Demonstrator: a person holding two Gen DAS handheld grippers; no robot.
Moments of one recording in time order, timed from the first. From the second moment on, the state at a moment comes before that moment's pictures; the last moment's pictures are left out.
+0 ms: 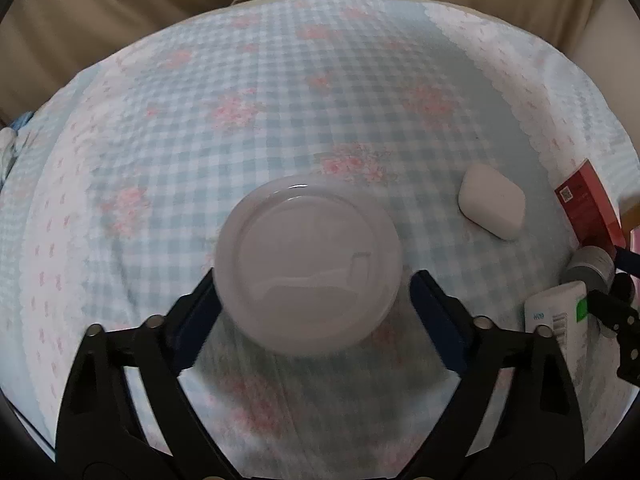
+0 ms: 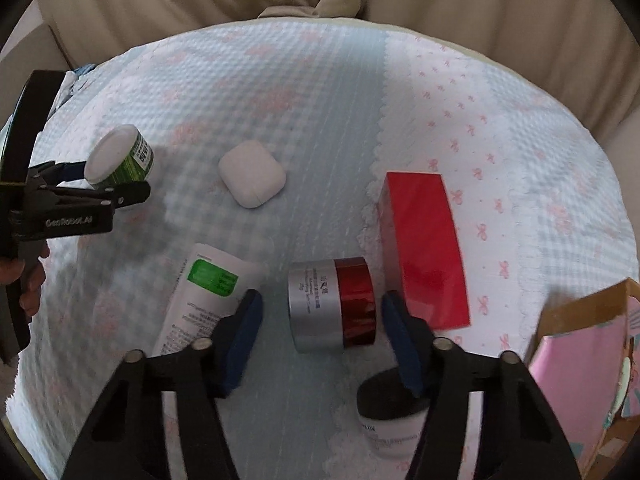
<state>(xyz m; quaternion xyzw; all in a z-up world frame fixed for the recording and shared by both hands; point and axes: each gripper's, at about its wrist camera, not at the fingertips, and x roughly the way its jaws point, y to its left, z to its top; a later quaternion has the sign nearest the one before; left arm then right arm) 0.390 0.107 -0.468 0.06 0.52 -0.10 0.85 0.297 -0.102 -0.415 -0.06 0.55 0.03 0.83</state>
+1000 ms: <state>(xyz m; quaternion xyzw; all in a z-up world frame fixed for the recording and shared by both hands) 0.355 0.116 -0.405 0.06 0.50 -0.08 0.86 0.293 -0.102 -0.382 -0.02 0.54 -0.01 0.84</state>
